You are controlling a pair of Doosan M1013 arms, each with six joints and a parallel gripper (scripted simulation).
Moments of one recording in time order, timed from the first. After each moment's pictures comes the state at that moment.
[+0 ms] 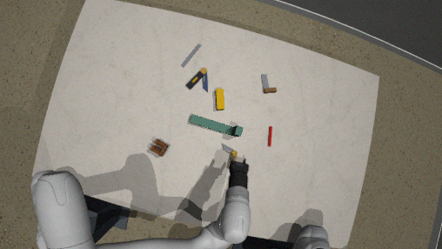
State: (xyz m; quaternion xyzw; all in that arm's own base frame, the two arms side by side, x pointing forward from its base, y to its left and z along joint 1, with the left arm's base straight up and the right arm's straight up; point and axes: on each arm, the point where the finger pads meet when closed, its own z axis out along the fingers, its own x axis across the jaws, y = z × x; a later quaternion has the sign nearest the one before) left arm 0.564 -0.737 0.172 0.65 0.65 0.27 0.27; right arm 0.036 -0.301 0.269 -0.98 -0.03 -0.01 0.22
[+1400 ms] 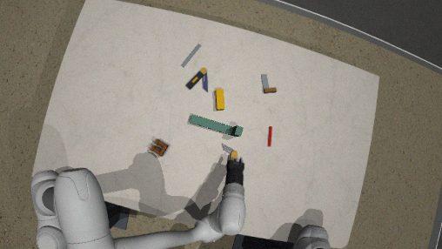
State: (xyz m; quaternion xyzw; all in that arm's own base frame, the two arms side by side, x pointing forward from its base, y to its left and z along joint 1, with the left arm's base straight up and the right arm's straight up) left arm 0.565 -0.737 0.073 0.65 0.65 0.27 0.27; right arm 0.034 -0.301 0.268 -0.98 -0.03 -0.01 0.22
